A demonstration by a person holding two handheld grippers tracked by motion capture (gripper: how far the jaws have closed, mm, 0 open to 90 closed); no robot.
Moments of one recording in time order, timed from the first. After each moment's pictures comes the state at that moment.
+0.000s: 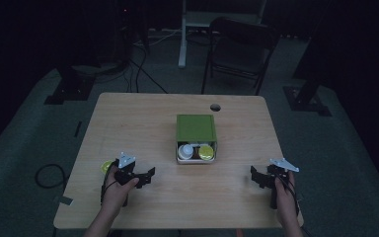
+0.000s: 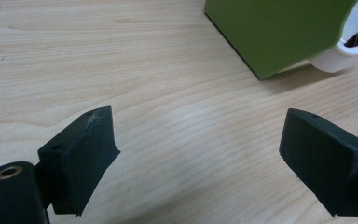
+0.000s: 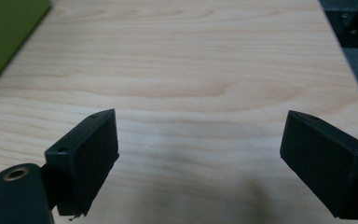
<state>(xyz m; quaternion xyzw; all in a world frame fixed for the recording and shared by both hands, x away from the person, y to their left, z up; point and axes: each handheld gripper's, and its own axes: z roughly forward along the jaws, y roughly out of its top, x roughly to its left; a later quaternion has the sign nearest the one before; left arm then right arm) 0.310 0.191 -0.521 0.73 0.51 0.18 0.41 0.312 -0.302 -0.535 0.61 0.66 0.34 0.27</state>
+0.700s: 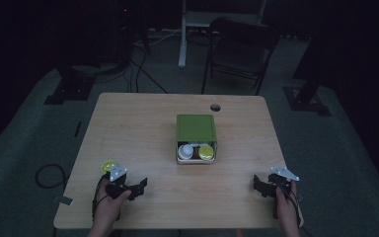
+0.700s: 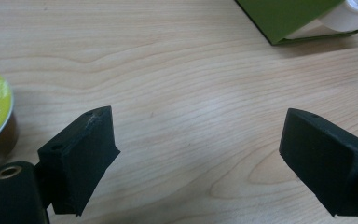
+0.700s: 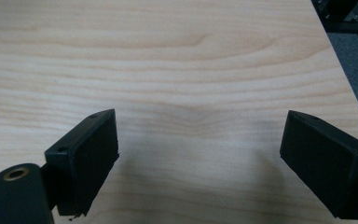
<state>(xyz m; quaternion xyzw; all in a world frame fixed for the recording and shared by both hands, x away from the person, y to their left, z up) 0.273 0.208 -0.528 0.72 0.55 0.18 0.39 0.289 -0.305 -0.548 0.63 0.66 0.30 0.28</state>
